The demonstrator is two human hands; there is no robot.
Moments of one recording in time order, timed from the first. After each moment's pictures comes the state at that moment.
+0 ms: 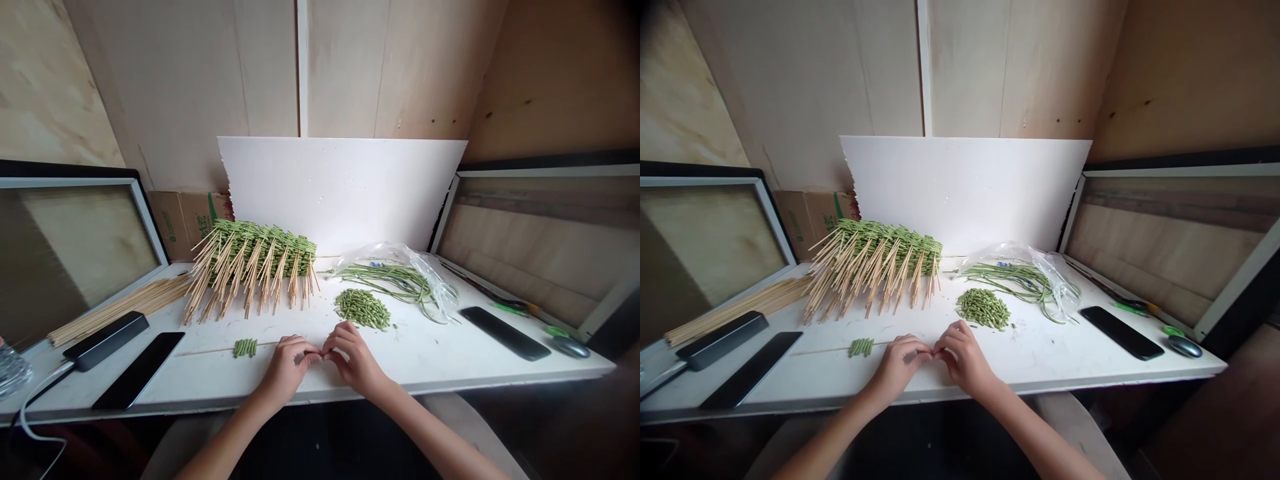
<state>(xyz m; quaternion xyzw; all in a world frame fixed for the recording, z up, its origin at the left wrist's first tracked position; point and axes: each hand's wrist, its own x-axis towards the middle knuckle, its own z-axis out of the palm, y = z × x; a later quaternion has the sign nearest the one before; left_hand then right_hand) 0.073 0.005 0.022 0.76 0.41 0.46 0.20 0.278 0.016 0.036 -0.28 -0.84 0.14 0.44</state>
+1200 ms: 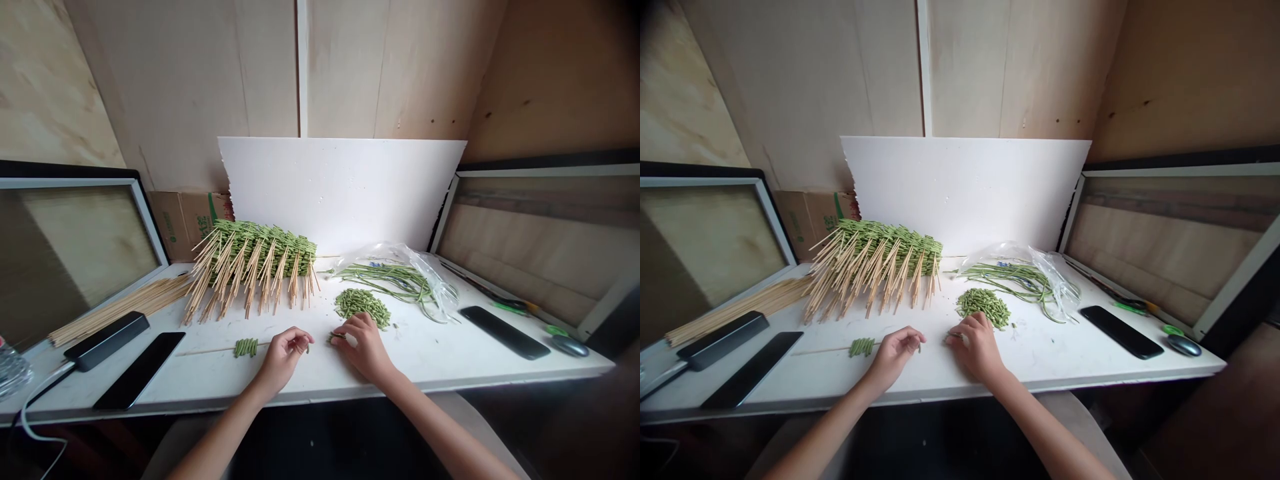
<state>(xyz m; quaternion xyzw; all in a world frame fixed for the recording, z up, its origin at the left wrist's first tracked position) 0.061 0.012 0.030 0.66 0.38 0.51 0.39 0.298 0.038 0.032 -0.43 -0.80 0.02 0.42</state>
